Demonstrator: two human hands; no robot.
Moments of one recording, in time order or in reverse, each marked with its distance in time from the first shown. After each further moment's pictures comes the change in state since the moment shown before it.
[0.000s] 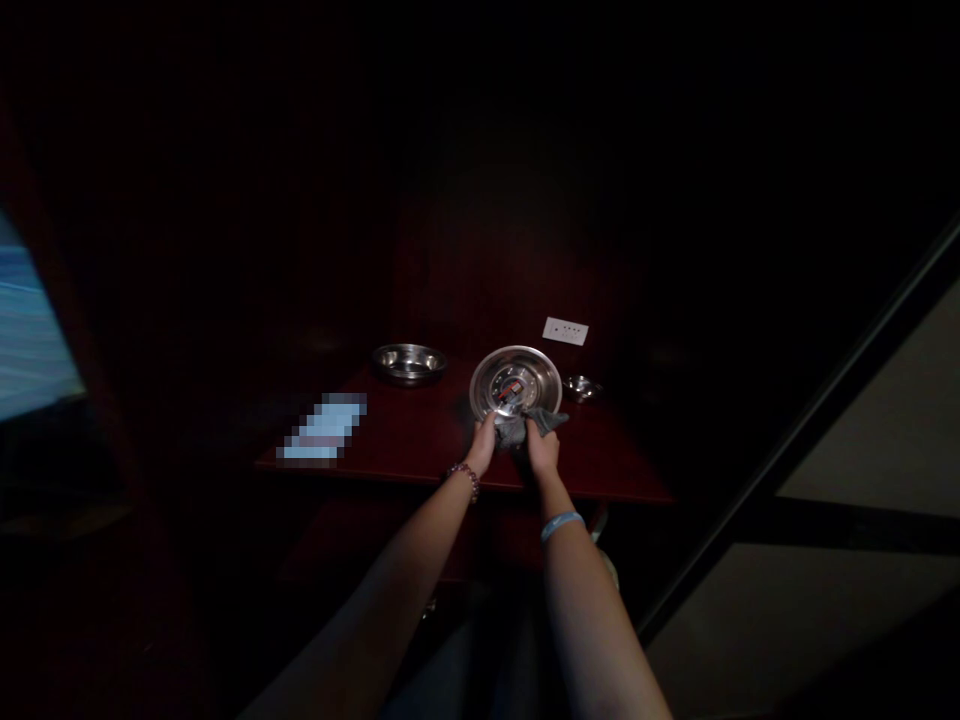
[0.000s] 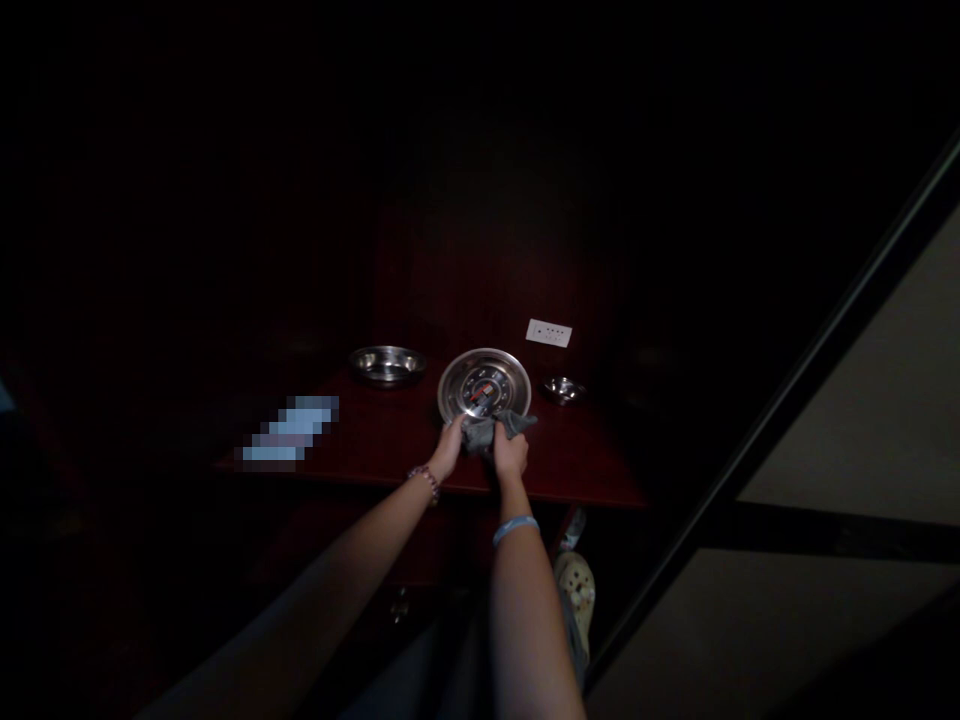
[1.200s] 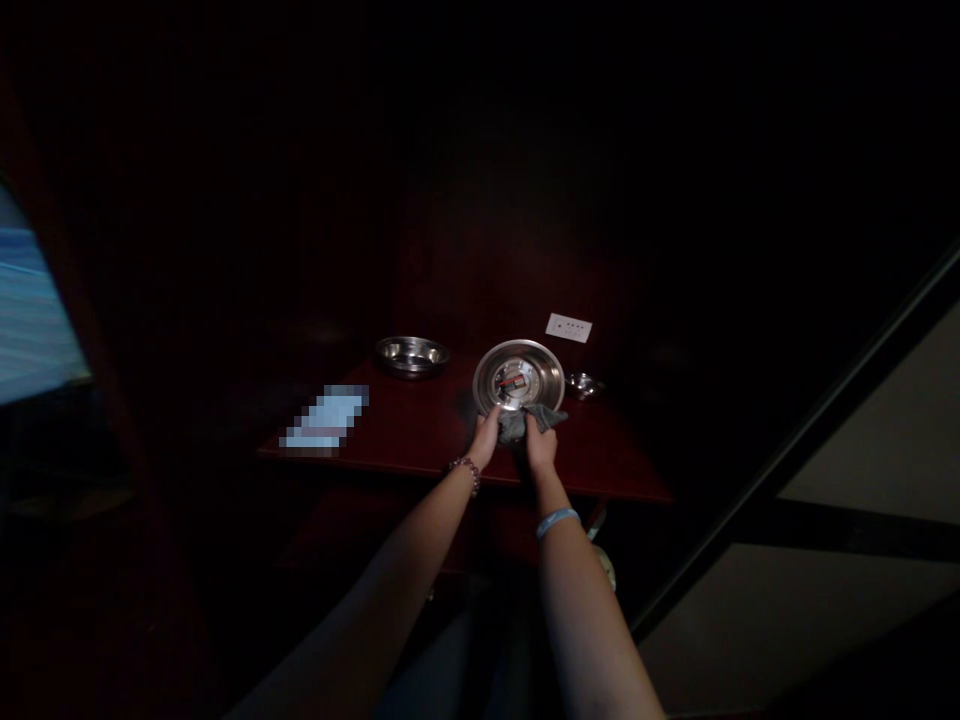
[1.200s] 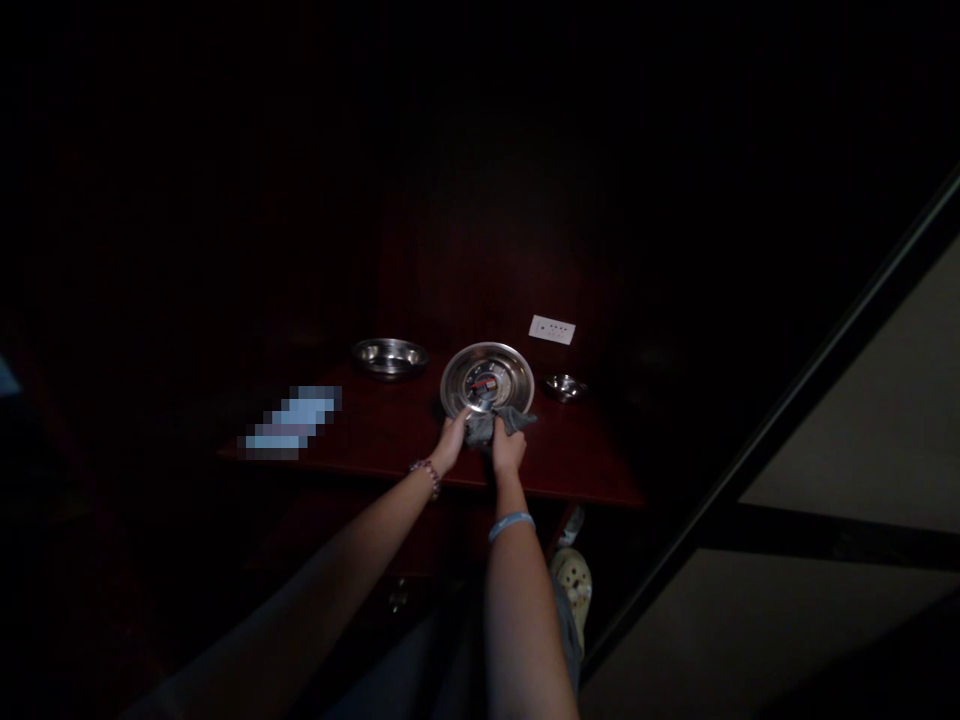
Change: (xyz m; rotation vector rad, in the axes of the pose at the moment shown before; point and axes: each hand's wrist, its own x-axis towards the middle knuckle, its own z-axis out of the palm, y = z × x) left_hand -0.008 0.007 0.004 -0.008 -0.040 0.026; right_hand -0.006 -0.010 0.002 0.065 -0.008 0.103
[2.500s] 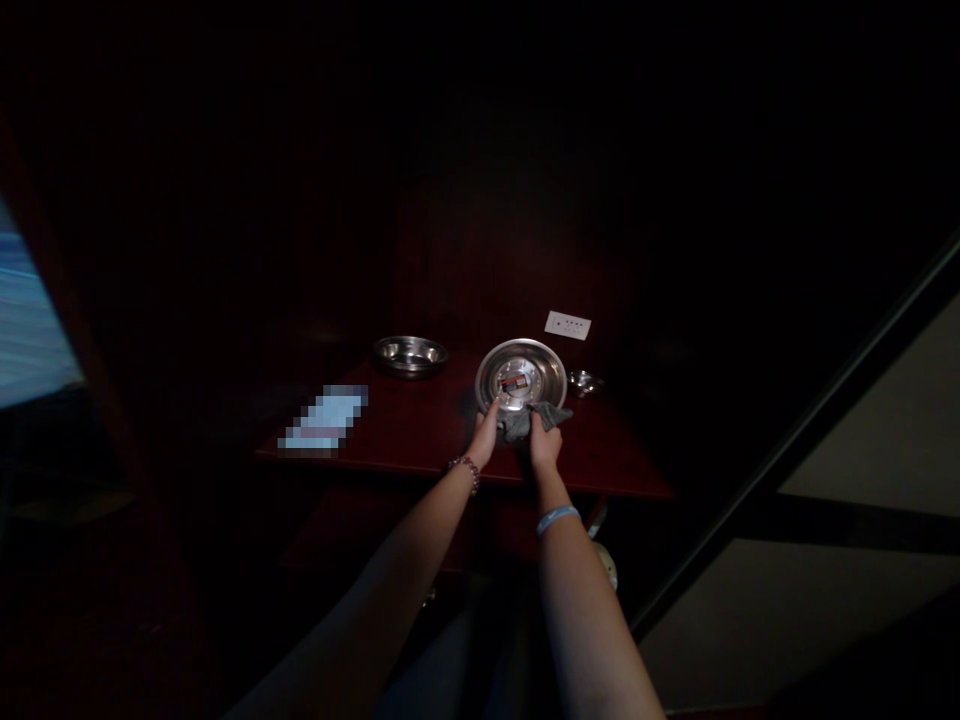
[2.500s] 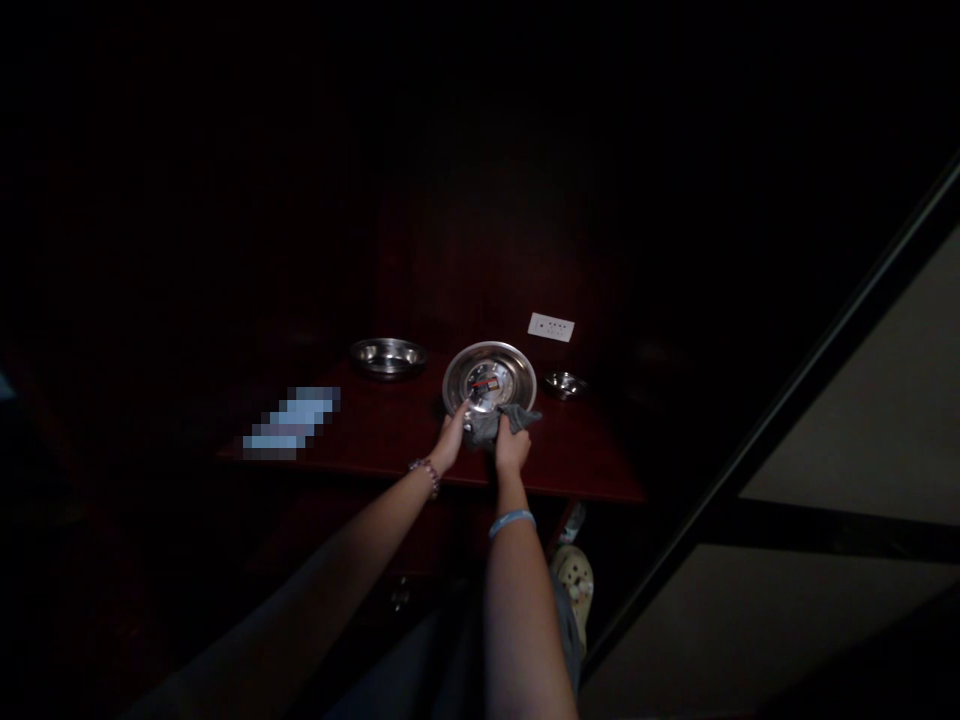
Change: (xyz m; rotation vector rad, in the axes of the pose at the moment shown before) left_hand -0.002 0.001 -0.001 -0.017 -0.017 -0.008; right_hand 0.011 0.013 0.000 0.022 0.075 -0.001
